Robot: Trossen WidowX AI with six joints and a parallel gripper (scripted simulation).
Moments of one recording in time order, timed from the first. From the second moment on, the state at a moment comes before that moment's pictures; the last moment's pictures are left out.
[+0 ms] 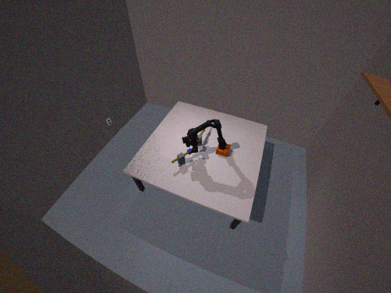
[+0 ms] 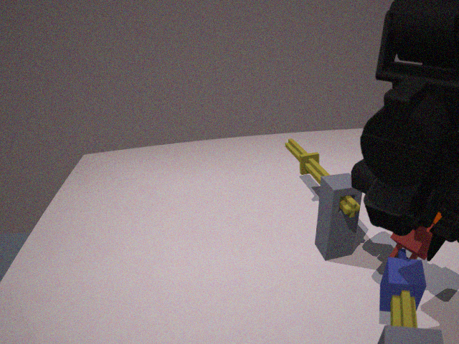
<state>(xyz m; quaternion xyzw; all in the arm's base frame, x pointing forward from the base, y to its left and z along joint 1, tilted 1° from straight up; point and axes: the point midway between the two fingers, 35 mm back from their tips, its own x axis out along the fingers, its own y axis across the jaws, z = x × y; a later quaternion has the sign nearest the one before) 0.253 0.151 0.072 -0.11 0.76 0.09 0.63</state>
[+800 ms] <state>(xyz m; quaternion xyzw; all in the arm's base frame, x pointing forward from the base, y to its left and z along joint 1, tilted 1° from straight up) 0.253 0.151 0.072 -0.11 0.76 0.09 0.63</state>
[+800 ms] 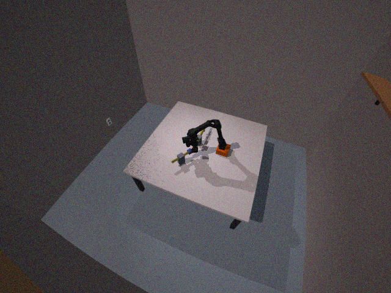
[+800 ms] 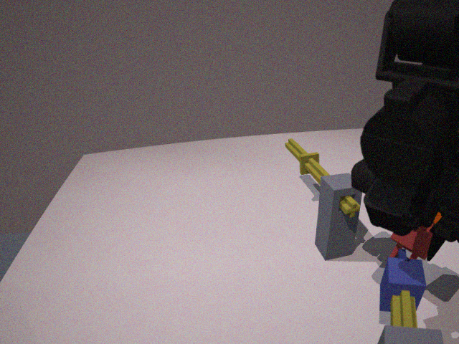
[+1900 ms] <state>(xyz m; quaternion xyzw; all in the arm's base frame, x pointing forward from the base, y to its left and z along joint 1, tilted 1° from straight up) 0.252 0.139 0.064 -0.20 0.66 0.20 0.69</state>
